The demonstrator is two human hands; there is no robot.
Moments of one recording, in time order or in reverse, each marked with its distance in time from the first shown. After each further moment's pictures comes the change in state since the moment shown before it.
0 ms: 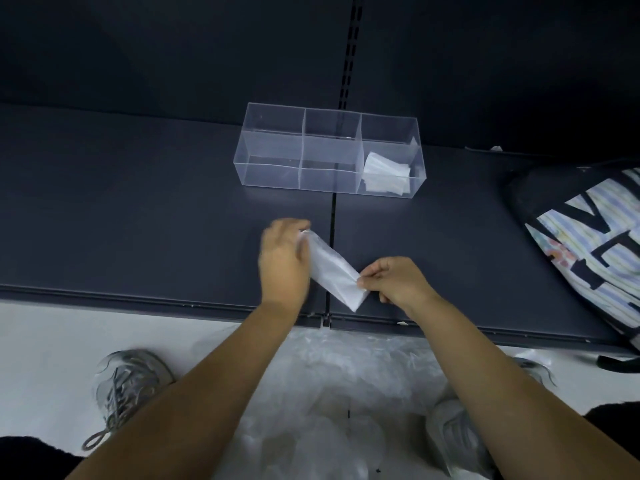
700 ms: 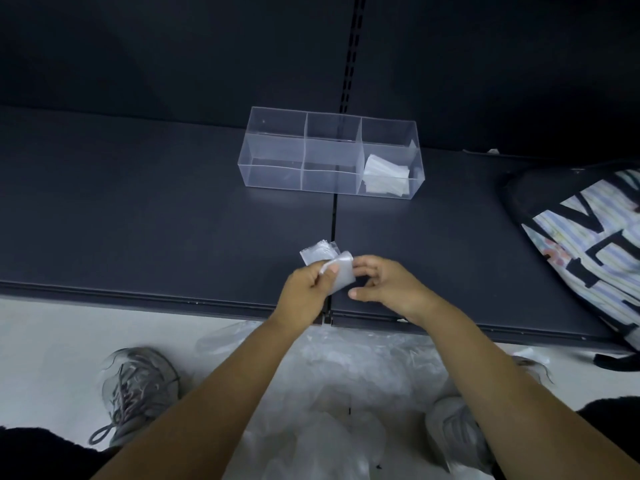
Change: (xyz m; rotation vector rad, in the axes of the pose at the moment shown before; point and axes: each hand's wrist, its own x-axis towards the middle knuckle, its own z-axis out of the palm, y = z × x) left_hand -0.035 0.006 0.001 -0.404 -0.494 -0.257; right_hand -0.022 -0.007 0.000 0.021 -0.280 -0.228
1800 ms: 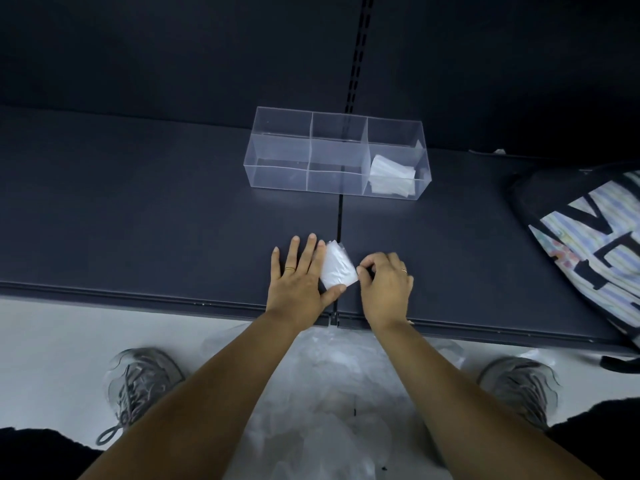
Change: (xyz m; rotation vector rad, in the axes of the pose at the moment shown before) left_hand 0.022 -0.040 -0.011 1.121 -0.058 0.127; right_hand 0.026 0.020 0.051 -0.529 0.769 -0.007
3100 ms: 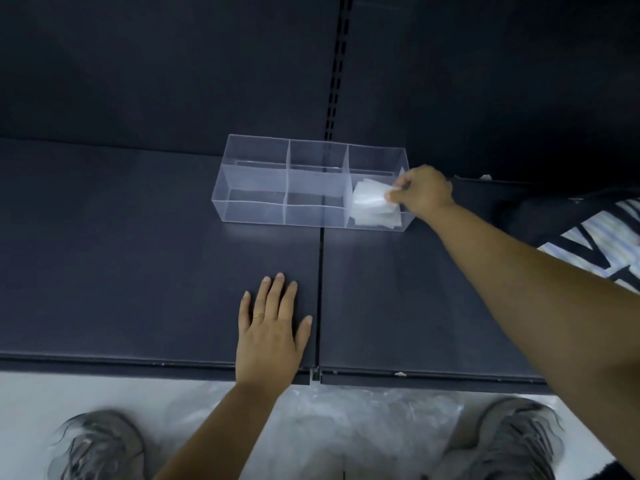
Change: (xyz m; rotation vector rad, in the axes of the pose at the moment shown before) left_hand -0.003 0.002 -0.003 -0.084 0.151 -0.112; right_hand 0.226 -0.007 -0.082 -0.120 -0.115 -0.047
